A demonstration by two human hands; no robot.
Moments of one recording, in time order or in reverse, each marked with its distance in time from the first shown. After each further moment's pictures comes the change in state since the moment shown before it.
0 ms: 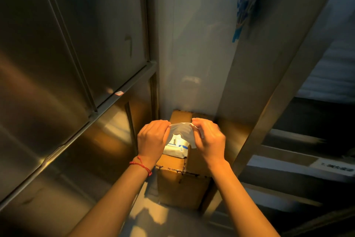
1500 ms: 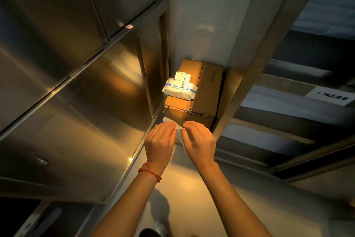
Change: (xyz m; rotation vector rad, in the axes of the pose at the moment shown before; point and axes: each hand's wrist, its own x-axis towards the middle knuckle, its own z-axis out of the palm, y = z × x) left_hand -0.196 0.103 -0.051 -0.007 -0.046 -0.202; right_hand -0.187 -0.080 -0.069 0.107 -0.295 0.218
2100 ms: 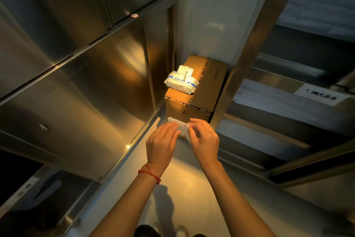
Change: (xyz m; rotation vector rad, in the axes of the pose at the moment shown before) left_hand -0.045 0.069 0.007 0.076 -0.097 -0.095; right_hand -0.030 0.037 -0.059 0.178 -0.112 0.124
